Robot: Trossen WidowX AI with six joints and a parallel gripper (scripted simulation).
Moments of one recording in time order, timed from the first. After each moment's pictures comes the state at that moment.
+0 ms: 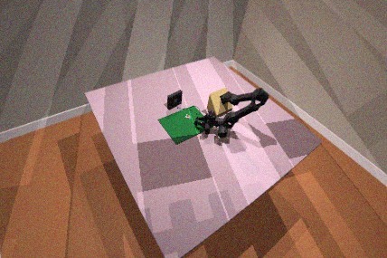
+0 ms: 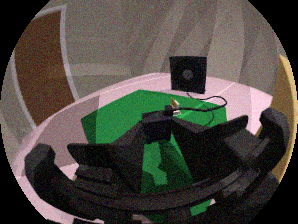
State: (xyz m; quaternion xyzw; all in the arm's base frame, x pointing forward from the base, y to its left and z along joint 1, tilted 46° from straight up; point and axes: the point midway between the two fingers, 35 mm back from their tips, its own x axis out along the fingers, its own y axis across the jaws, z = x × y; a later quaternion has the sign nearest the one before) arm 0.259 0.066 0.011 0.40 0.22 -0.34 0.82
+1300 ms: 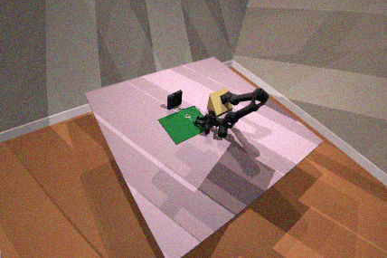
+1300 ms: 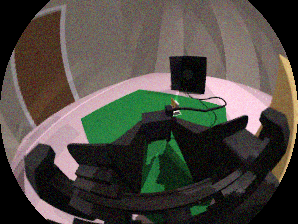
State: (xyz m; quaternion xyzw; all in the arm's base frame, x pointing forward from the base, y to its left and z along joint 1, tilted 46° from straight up) arm 0.259 0.066 0.011 0.40 0.22 -0.34 0.82
